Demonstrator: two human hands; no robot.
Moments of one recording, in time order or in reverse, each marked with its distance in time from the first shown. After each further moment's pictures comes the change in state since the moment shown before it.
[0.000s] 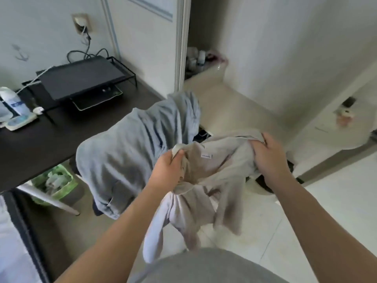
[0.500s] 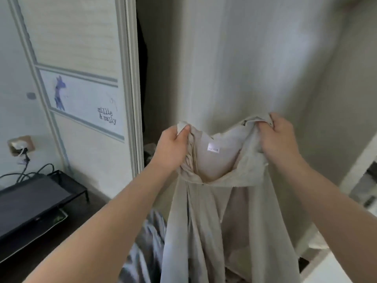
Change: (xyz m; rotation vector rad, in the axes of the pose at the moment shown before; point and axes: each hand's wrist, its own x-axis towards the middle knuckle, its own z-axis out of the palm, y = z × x) left_hand 0.240 0.319 0.033 -0.143 -0.083 0.630; right_hand 0.225 -0.201 -0.104 0.042 0.470 -0.477
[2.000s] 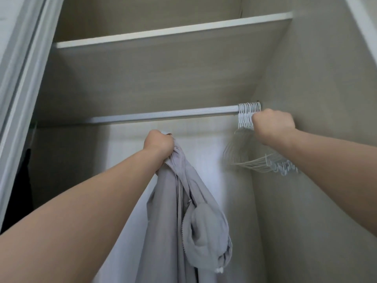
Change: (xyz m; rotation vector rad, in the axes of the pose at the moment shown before) left_hand 0.378 0.327 0.097 -0.070 -0.032 0.367; right_hand 0.360 -0.203 -0.165 -1.548 0.598 -0.072
